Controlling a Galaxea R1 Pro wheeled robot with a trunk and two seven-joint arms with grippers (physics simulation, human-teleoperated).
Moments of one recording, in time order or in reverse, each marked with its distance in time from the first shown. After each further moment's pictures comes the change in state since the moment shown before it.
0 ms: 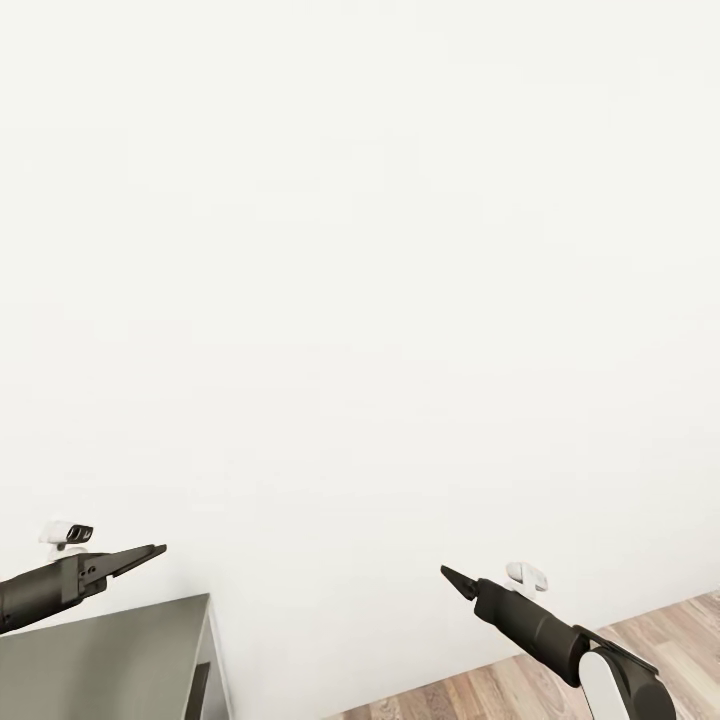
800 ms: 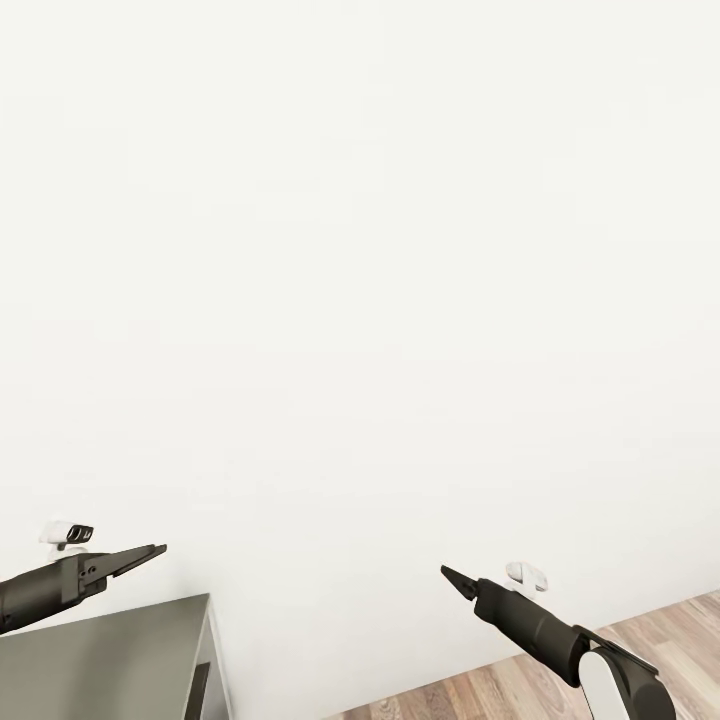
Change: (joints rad) left arm 0.000 0.000 0.000 0.000 0.000 0.000 0.000; right arm 0.000 0.000 0.000 0.002 0.000 -0.002 0.000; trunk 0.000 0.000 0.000
